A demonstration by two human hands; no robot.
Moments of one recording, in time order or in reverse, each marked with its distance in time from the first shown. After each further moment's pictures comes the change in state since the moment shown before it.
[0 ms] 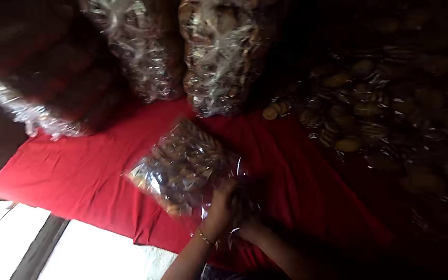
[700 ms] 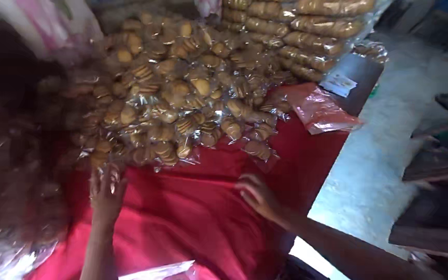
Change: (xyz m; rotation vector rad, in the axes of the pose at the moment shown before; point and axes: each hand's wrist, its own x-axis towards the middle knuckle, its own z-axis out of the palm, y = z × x) left_hand 0.259 -0.015 0.130 0.466 -0.370 0.106; right_hand -0.181 0.268 -0.034 0.188 1.226 0.266
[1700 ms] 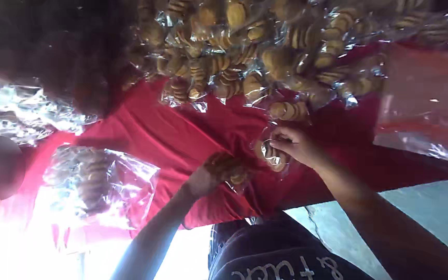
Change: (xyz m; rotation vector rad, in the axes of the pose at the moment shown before) left_hand -0.166 0.218 0.205 0.228 -0.397 0.598; right_hand 0.073 0.133 -0.130 0.514 -0.586 0.170
